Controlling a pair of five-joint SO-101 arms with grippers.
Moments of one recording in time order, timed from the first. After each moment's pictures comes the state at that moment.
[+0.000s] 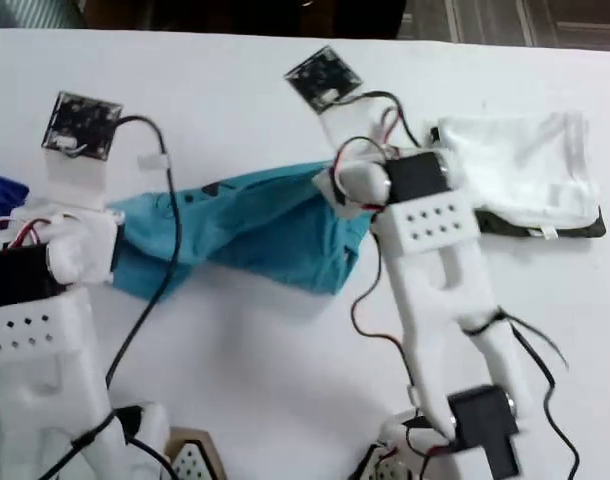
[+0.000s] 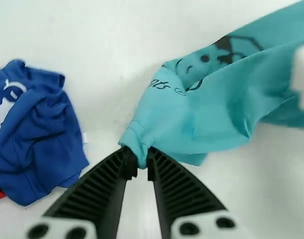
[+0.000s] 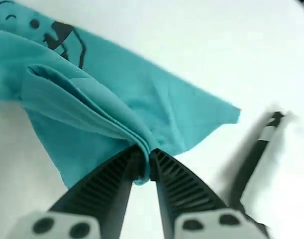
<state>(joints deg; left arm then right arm) -17.8 -40.9 17.0 86.8 -18.9 -19.4 -12.1 1.1 74.3 24.7</state>
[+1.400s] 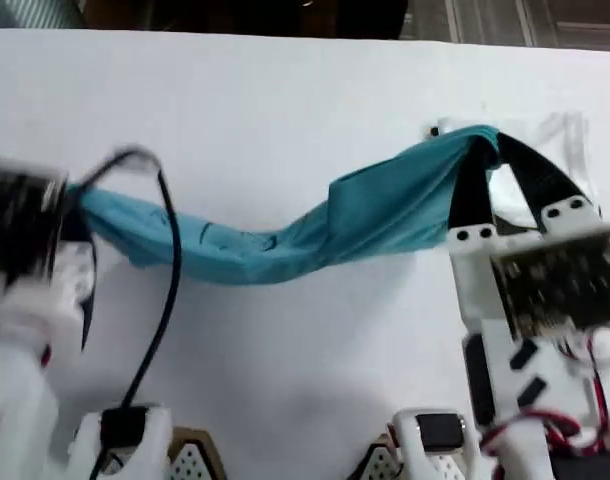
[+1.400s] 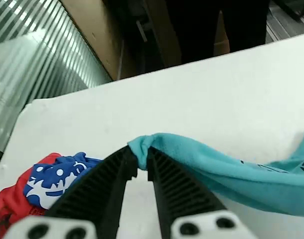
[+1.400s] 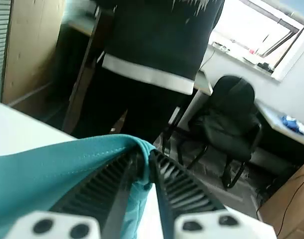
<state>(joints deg) -14.2 -51.5 -16.6 101.4 -16.0 -6.2 -58.3 -4.3 72.0 25.1</state>
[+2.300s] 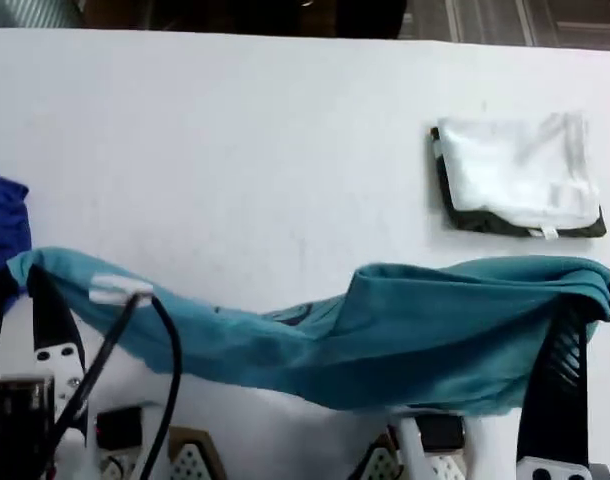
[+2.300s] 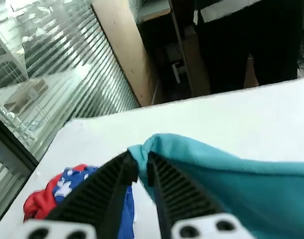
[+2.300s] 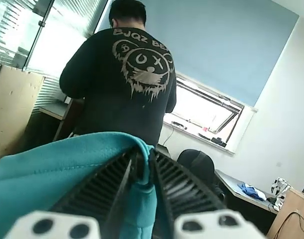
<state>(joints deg) -19.3 -68.1 -8.7 101.4 -16.0 -6.2 -59.0 -37.7 87.8 25.1</state>
